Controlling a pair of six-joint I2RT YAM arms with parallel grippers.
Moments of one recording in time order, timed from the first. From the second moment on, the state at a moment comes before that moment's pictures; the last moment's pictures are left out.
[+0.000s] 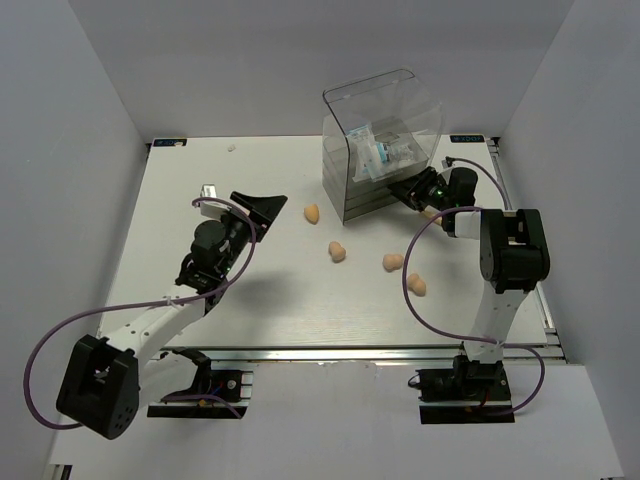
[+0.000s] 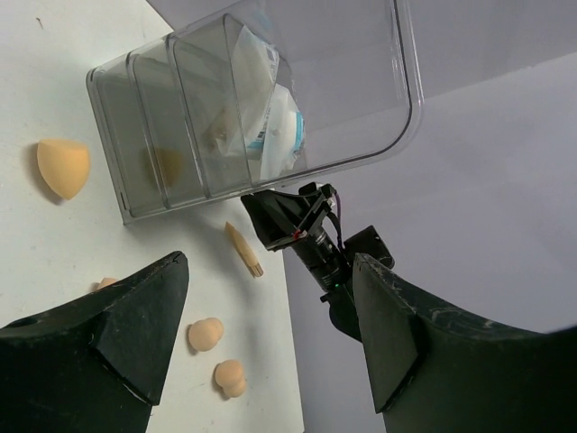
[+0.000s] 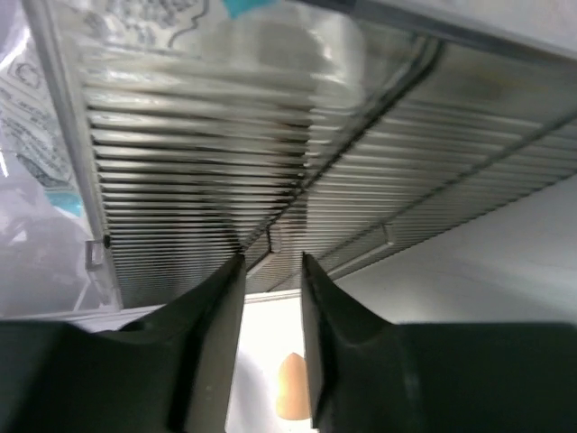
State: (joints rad) left arm -0.42 1.09 0.53 0.55 0.00 -1.16; right arm 0.04 1.98 1.03 0.62 -0.66 1.03
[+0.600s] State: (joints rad) left arm -0.42 1.13 0.54 0.60 0.02 -1.16; right arm 0.00 1.97 0.97 0.73 -0.72 1.07
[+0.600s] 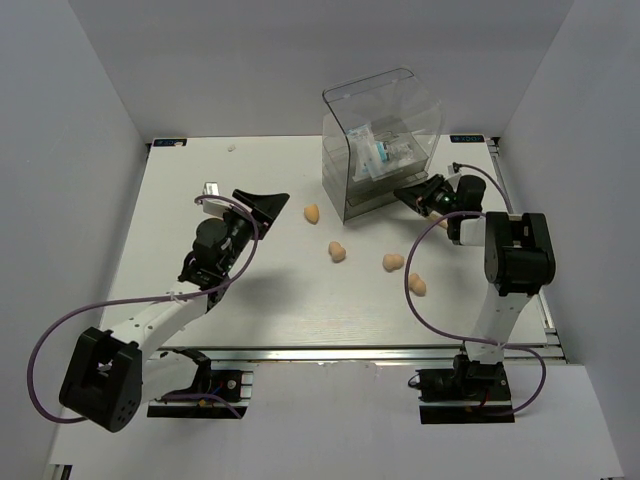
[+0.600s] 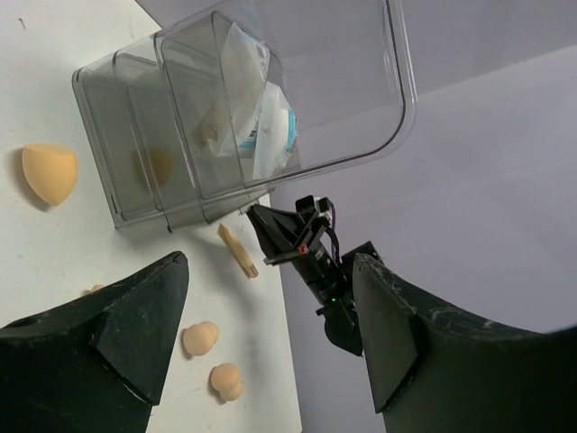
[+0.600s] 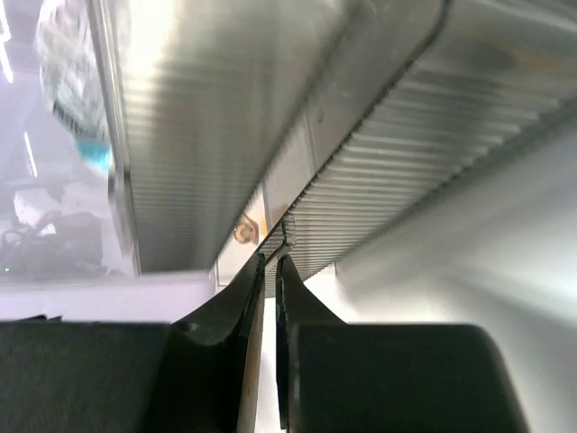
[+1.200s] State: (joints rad) left arm -0.42 1.31 0.69 0.55 0.18 -1.08; right arm -0.07 1.71 0.85 0.33 -0.85 0.60
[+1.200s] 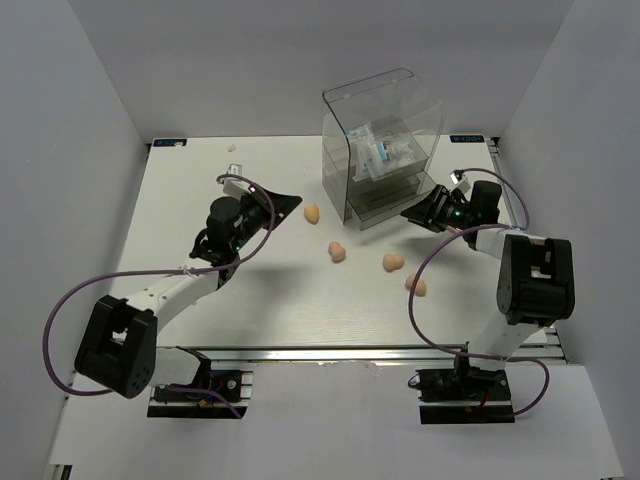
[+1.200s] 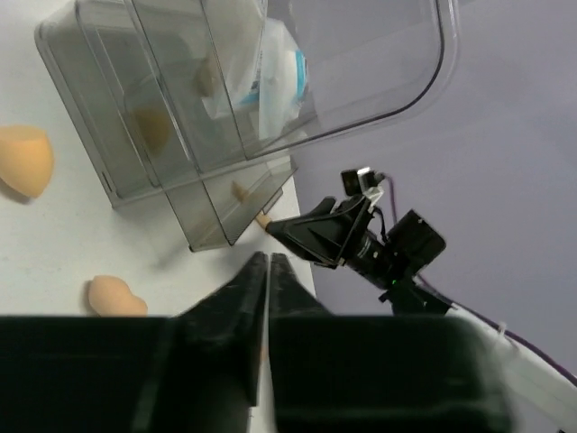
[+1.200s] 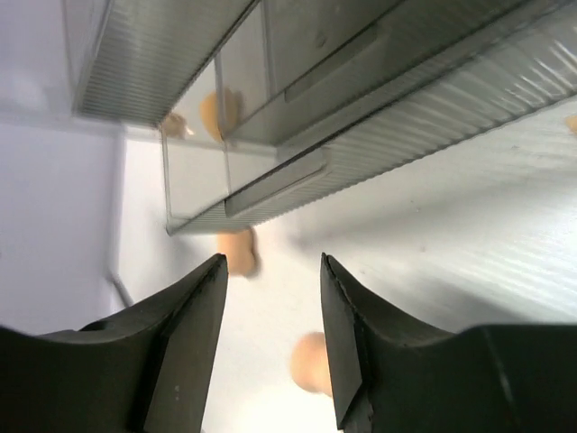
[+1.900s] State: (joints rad) left arm -0.49 1.68 1.03 -0.19 0.17 -0.80; right arm 0.23 1.50 0.96 -0.69 -0.45 -0.58
